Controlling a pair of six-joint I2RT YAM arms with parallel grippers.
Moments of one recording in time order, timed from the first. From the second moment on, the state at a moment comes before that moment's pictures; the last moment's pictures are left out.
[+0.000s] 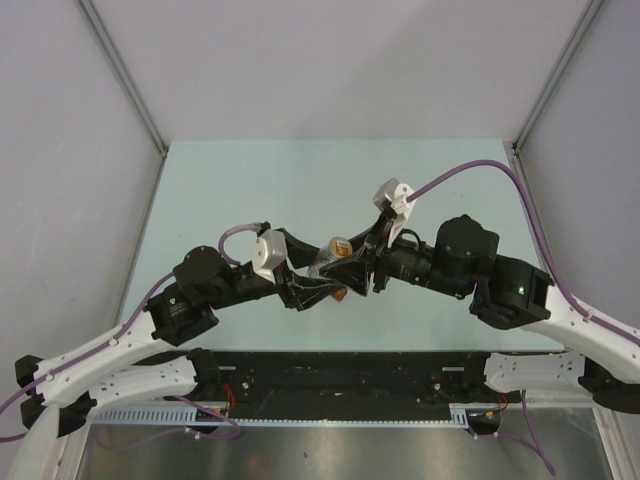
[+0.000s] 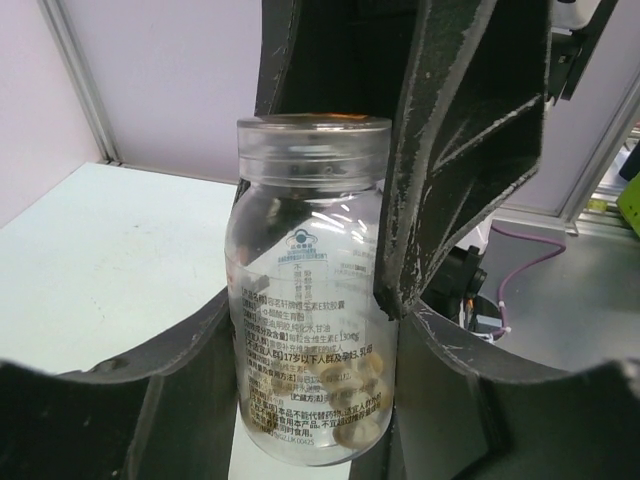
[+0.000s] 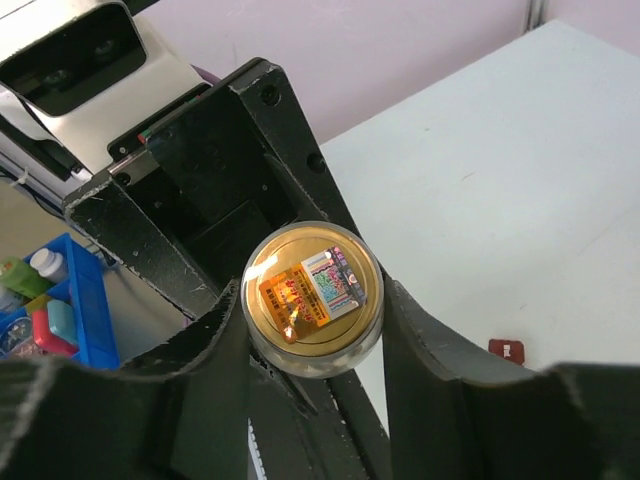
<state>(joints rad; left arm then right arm) -1.05 0.79 0.90 0.03 0.29 -0.07 1.20 1.02 1.37 -0.41 0.03 0.27</state>
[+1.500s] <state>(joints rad) -1.05 0.40 0.48 -0.14 -0.23 -0.37 0.58 1.30 0.51 0.24 0.66 0.46</state>
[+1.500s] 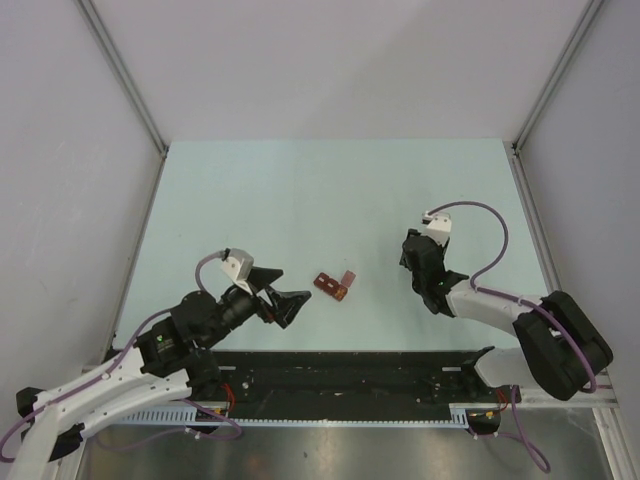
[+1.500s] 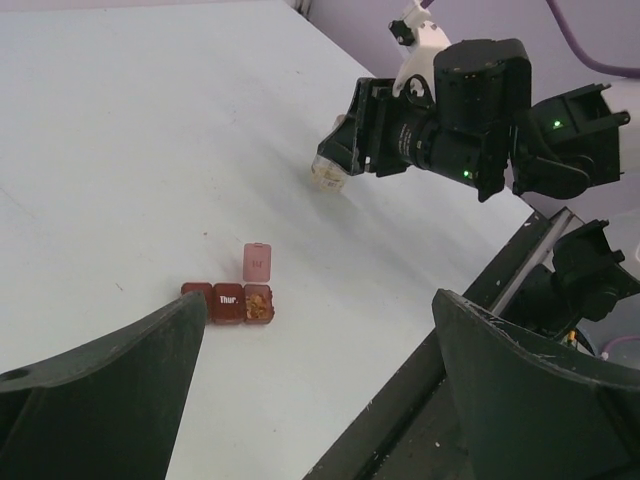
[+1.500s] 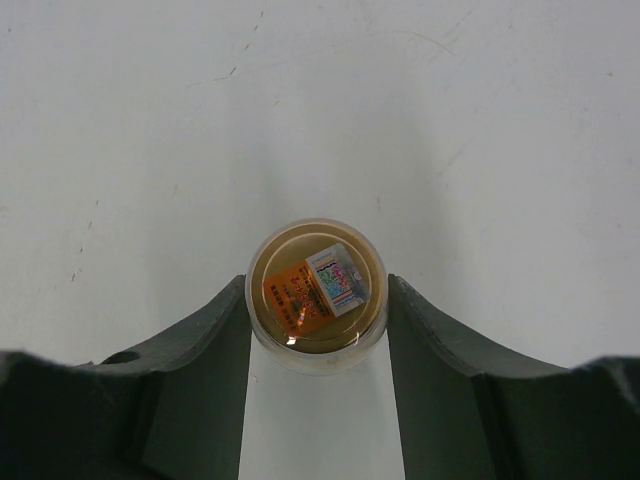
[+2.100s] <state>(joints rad) -1.05 0.40 0.45 -0.14 -0.28 -0.40 0.65 1.32 0.50 0.24 0.66 0.49</state>
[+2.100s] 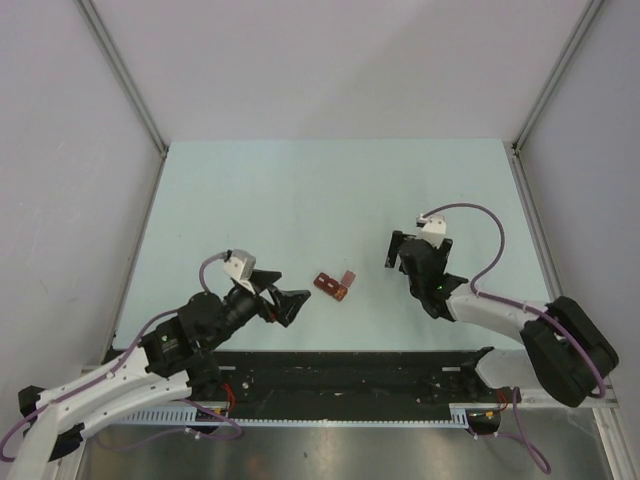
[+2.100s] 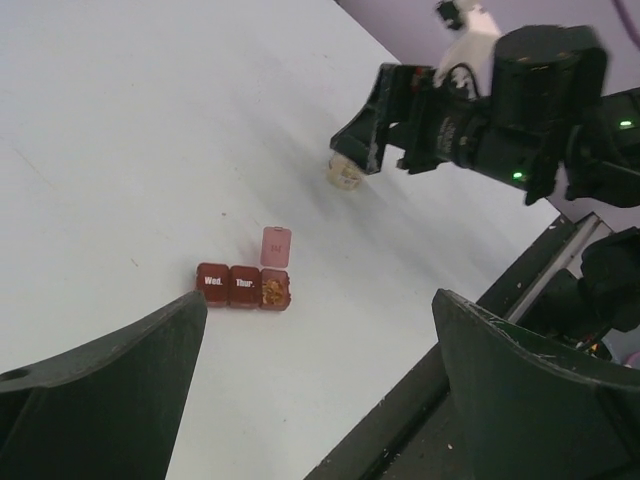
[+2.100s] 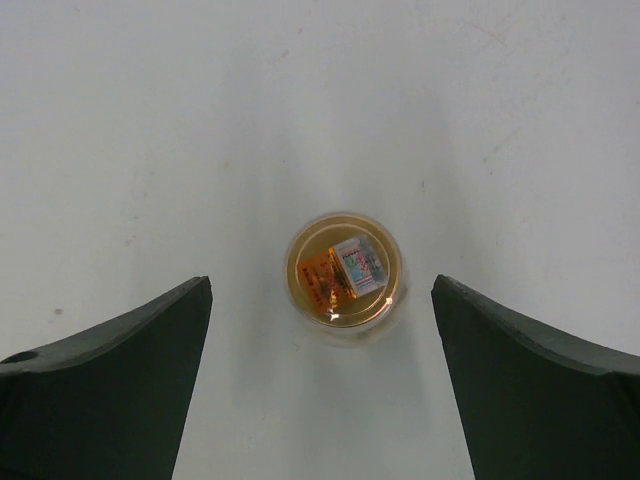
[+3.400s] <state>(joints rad) -0.64 1.31 0.37 0.47 0.11 -0.38 0.72 1.24 0.70 -0.07 -0.04 0.47</state>
